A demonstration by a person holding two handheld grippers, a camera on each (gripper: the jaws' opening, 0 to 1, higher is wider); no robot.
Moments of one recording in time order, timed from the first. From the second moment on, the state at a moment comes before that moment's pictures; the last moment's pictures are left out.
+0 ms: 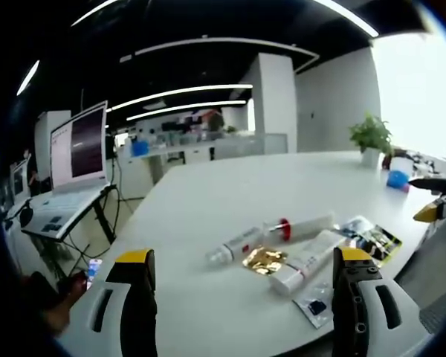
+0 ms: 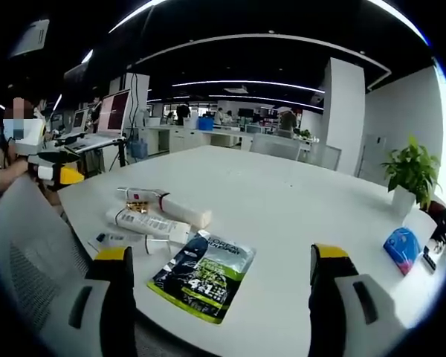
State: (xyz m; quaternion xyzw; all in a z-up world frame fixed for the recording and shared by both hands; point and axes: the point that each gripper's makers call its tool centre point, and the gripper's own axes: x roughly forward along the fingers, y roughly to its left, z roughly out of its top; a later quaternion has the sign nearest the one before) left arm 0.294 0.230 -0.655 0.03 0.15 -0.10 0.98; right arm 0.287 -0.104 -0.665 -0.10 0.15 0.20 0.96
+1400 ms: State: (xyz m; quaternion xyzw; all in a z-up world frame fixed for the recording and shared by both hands) left arm 0.292 0.228 -0.660 0.04 0.16 -0.11 0.98; right arm 0.284 -0.103 -0.671 -0.11 0.17 0.20 0.96
